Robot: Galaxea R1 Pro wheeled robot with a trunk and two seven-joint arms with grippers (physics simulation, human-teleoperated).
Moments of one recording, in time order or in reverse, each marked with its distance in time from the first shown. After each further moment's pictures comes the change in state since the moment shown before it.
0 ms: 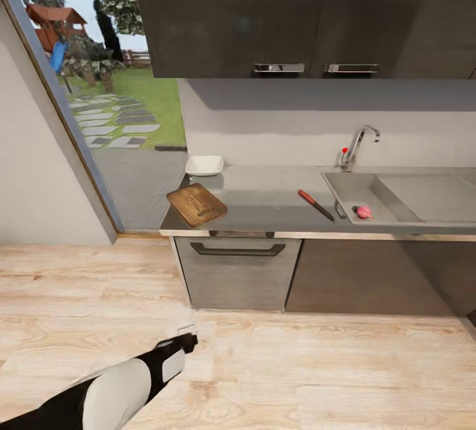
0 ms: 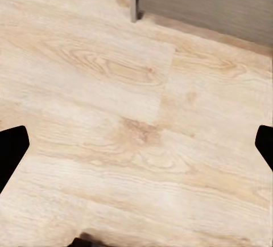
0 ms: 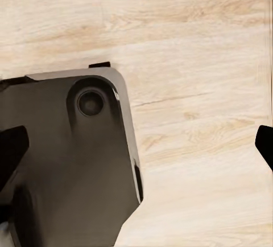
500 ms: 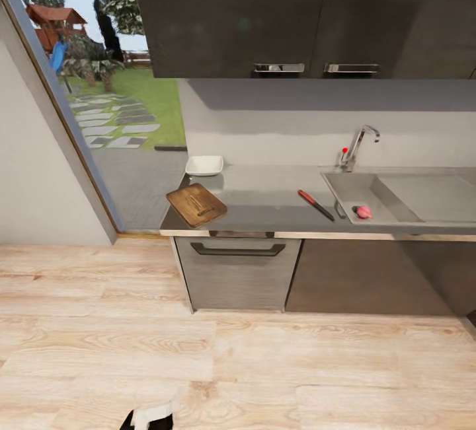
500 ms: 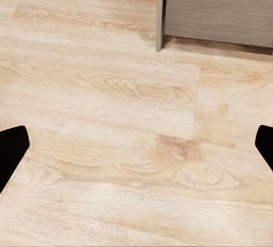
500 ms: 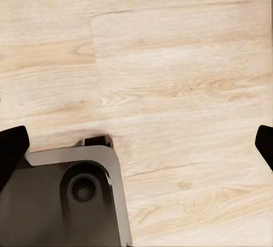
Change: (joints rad) left arm 0.398 0.059 0.004 0.001 -0.211 -0.650 -0.014; right arm 0.000 -0.020 -0.002 -0.177 -0.001 -0.035 0.002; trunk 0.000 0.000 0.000
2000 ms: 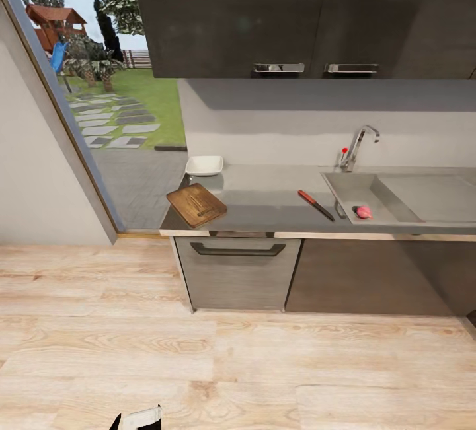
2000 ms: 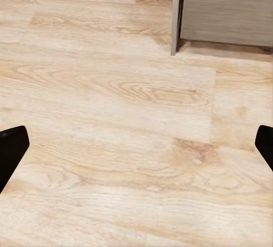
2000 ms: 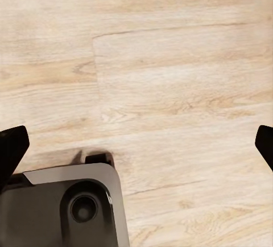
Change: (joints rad) left arm 0.019 0.042 -0.001 -0.001 -0.004 -0.033 -0.001; right arm 0.000 0.001 0.001 0.013 0.001 -0.085 0.000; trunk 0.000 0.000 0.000
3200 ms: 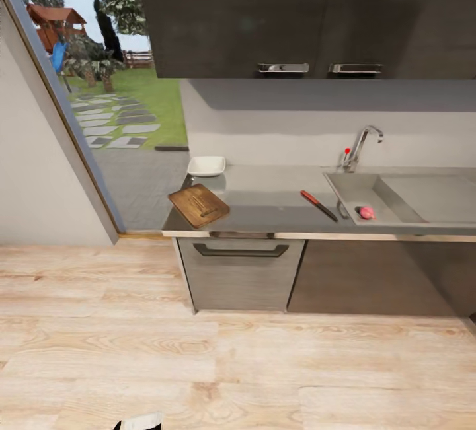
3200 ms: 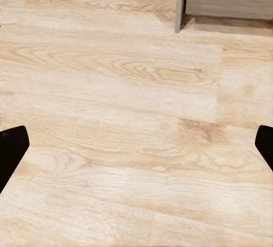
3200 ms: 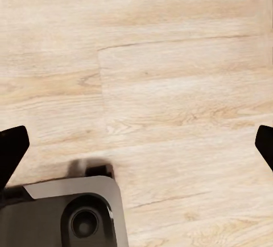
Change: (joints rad) left arm 0.000 0.000 0.000 -0.002 -0.002 0.087 -0.003; right arm 0.000 0.005 0.000 -0.037 0.000 0.006 -0.008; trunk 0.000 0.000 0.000
